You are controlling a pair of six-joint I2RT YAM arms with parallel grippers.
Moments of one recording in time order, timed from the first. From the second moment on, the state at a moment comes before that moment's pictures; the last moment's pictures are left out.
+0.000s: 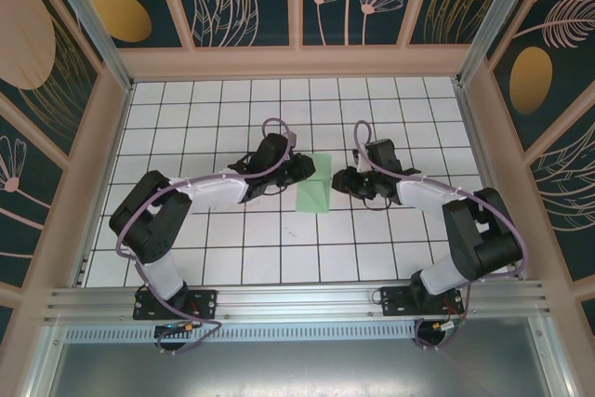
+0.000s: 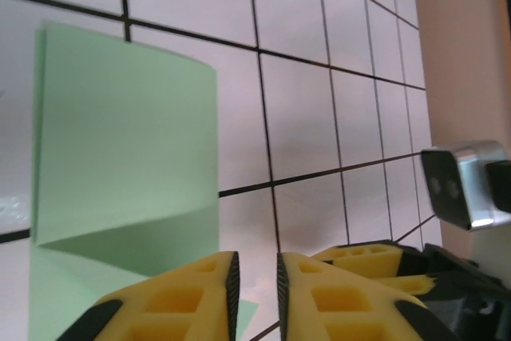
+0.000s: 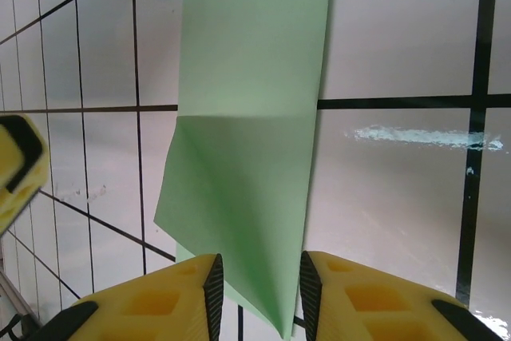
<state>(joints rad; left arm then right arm) -0.72 1.75 0.96 0.15 0.21 -0.96 0.39 1.50 0.70 -0.10 -0.48 0.61</state>
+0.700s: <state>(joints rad) -0.72 1.62 0.83 0.27 0.16 -0.95 0.36 1.09 0.61 -0.02 -0.25 0.58</state>
